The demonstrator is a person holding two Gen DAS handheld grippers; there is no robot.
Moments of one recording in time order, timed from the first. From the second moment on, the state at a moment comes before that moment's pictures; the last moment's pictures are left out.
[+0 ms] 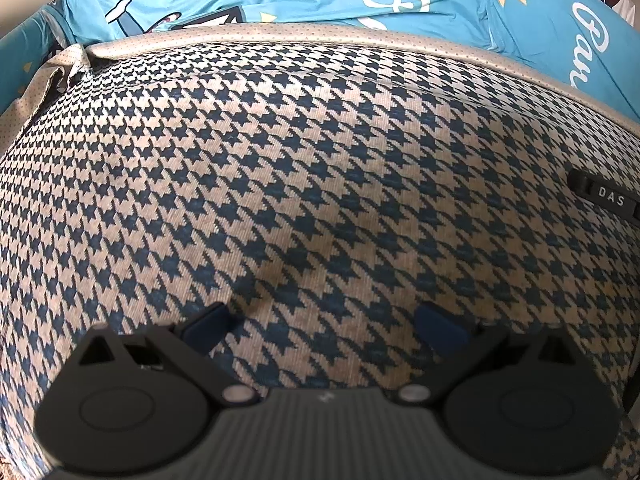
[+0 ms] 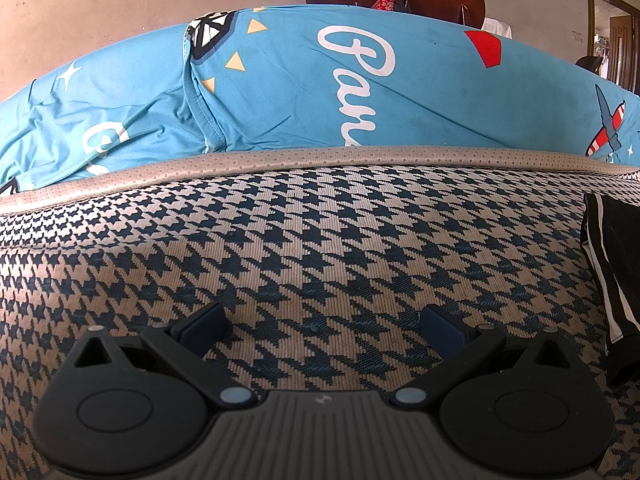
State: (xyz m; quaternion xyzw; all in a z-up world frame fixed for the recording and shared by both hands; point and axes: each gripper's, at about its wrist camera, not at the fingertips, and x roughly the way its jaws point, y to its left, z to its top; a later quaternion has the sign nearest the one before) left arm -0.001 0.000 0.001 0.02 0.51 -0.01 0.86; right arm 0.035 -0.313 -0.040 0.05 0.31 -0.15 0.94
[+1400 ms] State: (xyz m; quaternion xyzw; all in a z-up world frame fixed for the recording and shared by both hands) left arm -0.051 -0.010 0.026 0.11 0.42 -0.07 0.90; right arm 0.034 -0.313 -0.040 0.05 0.31 -0.15 0.94
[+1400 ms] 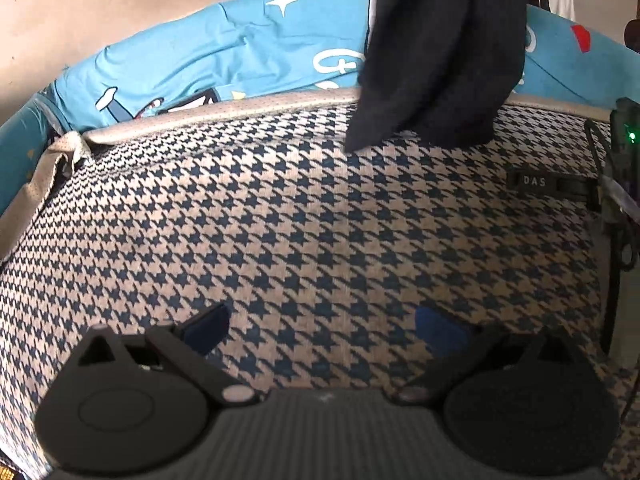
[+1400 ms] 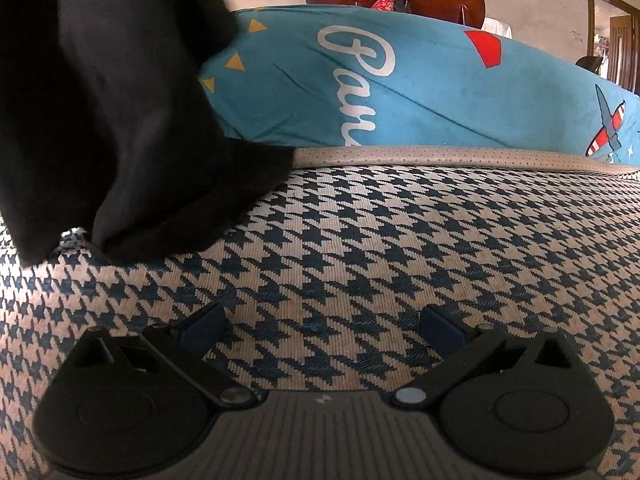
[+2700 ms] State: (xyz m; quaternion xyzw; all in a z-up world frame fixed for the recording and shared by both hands) left arm -0.028 0.005 0.064 0.06 0.41 -0.03 0.91; right arm 0.035 -0.313 -0.039 0.05 0.32 -0.15 0.94
